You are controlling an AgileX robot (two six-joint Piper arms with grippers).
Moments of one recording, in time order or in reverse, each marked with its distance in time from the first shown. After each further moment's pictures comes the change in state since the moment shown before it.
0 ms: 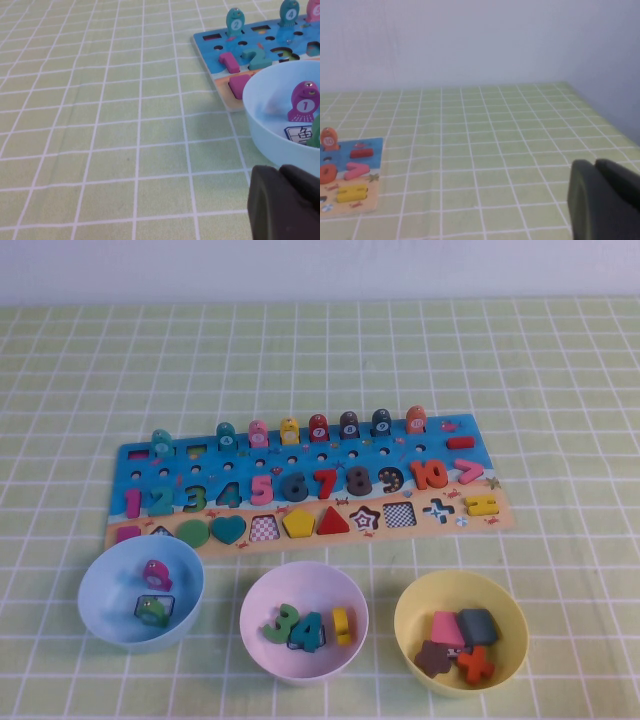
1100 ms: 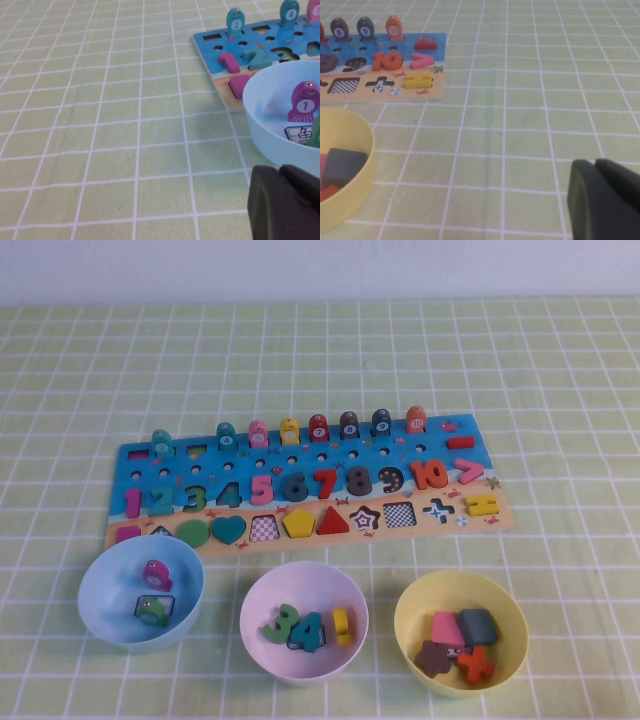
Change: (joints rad) right arm 0.109 -0.006 0.021 0.434 0.231 -0.426; left arm 0.000 0.000 0.000 0.000 0.000 0.000
